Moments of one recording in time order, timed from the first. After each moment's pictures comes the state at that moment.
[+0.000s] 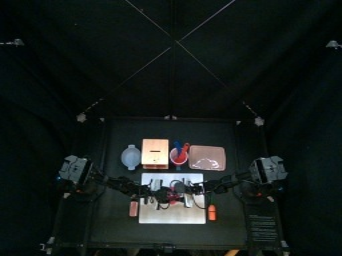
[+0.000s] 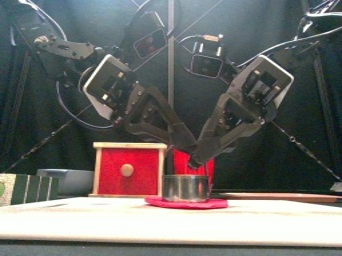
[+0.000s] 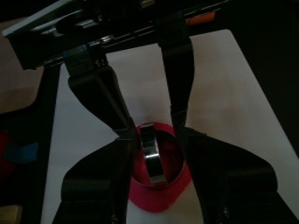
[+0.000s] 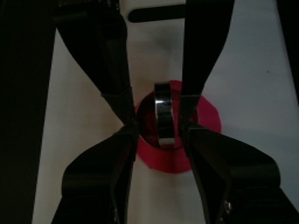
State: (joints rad) left arm -0.24 0.18 0.70 -0.46 -0.38 0.50; right arm 0.12 0.09 0.72 -0.05 -0.12 0.19
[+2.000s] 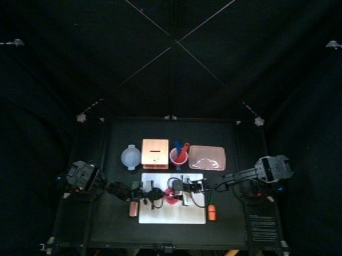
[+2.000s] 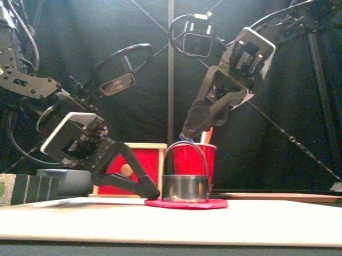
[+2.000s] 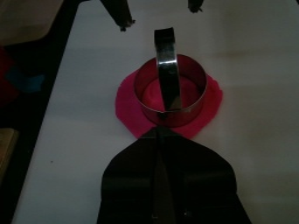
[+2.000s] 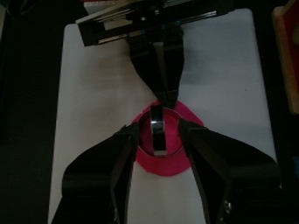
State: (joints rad) left arm -0.32 0.31 0.84 -0.68 -0.64 0.51; right arm 0.11 0.04 0.63 -0.06 0.07 0.20
